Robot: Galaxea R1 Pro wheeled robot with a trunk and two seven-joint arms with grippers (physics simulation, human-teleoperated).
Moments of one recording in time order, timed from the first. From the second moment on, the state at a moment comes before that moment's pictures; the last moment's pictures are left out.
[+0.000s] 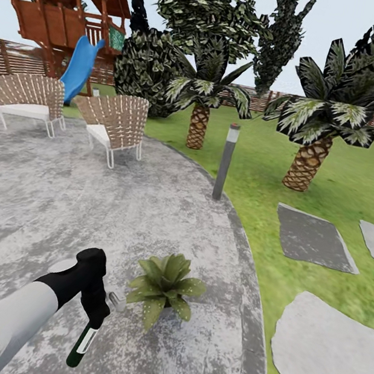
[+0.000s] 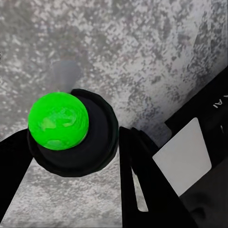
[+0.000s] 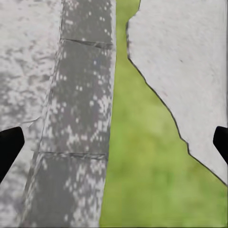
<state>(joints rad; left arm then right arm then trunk) -0.83 0.08 -0.38 -0.62 -0.95 0.95 -1.42 -0.45 -0.10 -0.19 -0.03 0.23 -0.36 -0.30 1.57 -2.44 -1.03</state>
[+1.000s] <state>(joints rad) -0.81 0.06 -0.39 -0.62 -0.95 0.95 -1.42 -0.45 -0.10 -0.18 -0.04 0.23 -0.36 -0.30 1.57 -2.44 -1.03</state>
